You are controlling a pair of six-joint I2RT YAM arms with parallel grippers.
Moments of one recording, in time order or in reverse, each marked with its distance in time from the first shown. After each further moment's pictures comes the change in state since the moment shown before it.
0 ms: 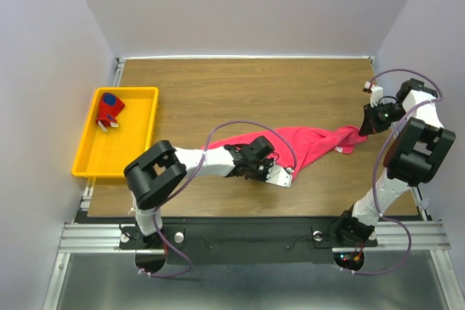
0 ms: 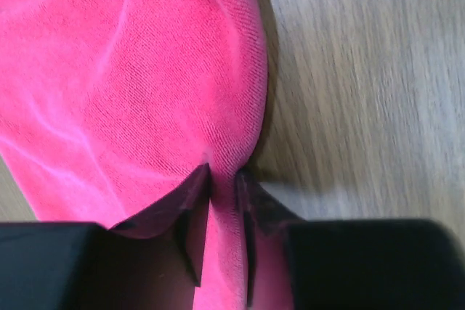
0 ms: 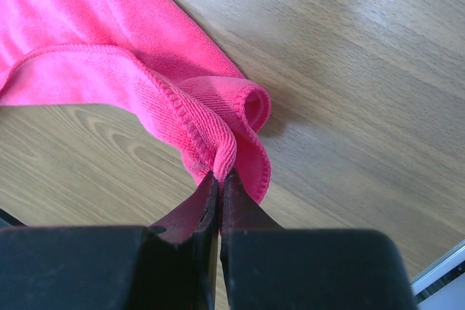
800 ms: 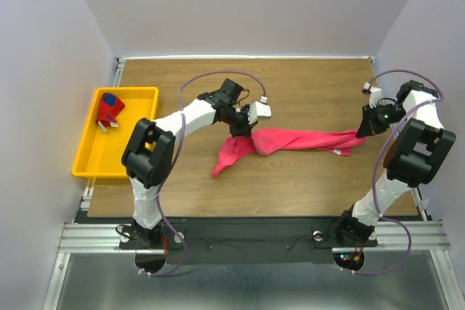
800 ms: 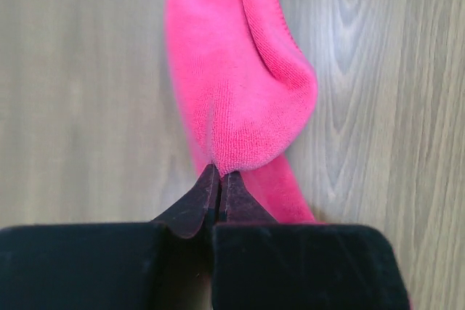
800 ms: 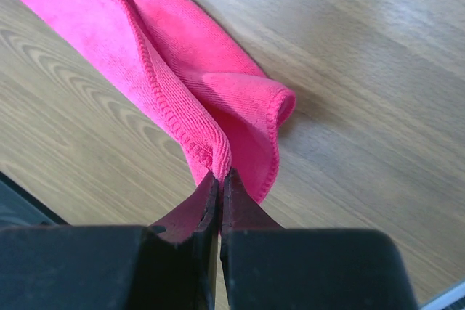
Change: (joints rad) left arm 0.424 0.086 0.397 -0.306 0.420 -0.155; right arm 0.000 -0.014 -0.003 -0.066 -0.049 -0.020
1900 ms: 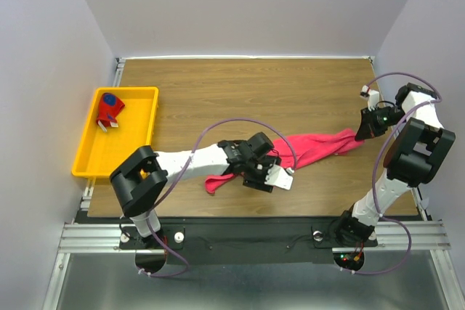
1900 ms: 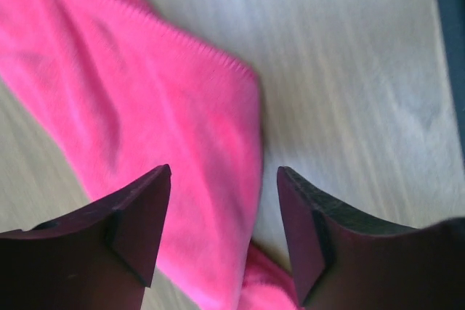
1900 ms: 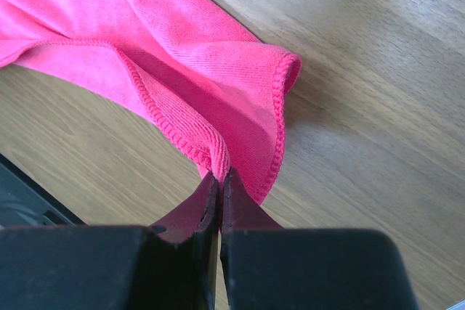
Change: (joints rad) left arm -0.420 -0.217 -0.347 0.102 -0.301 0.144; right arm 0.000 0.006 -0.022 -0.031 -0.005 -0.036
